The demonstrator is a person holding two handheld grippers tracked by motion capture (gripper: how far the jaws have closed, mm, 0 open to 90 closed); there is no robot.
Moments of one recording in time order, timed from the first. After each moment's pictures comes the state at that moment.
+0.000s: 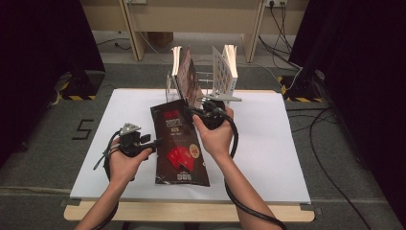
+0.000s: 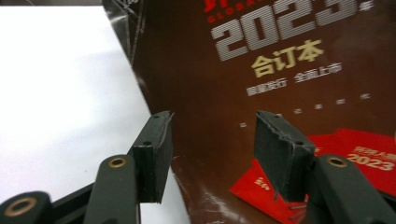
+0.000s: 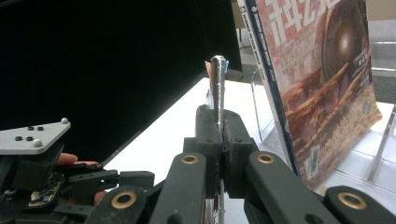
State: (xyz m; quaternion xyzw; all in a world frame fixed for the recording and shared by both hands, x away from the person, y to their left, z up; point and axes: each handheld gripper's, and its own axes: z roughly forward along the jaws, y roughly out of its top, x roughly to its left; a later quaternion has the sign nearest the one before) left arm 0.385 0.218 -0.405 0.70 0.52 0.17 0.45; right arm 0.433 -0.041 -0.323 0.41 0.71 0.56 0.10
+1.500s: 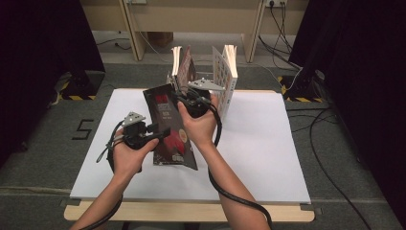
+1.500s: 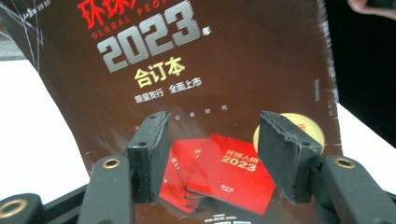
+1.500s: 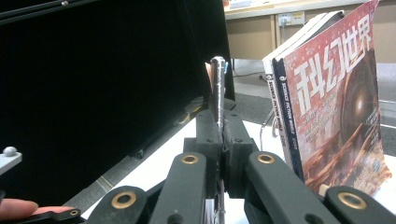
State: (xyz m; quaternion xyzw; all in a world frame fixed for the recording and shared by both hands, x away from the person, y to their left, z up) left arm 0.386 0.195 -0.362 0.69 0.49 0.18 0.50; right arm 0.452 0.001 -0.305 0.39 0.69 0.59 0.16
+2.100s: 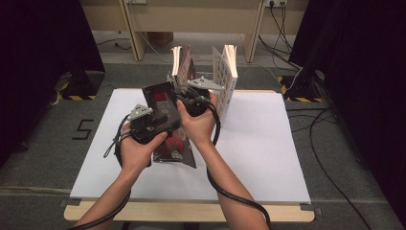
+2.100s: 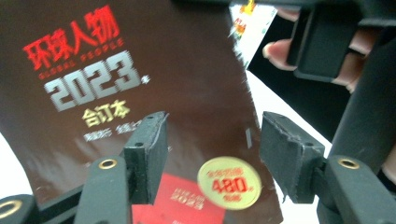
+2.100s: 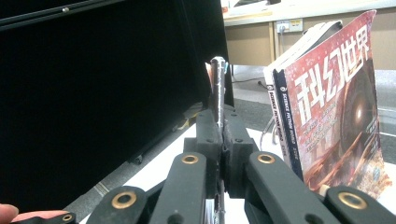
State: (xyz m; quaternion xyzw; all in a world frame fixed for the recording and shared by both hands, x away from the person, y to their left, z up) left arm 0.389 0.169 -0.337 0.68 0.47 0.17 0.54; right arm 0.453 0.004 -0.302 0.39 0.68 0.60 0.16
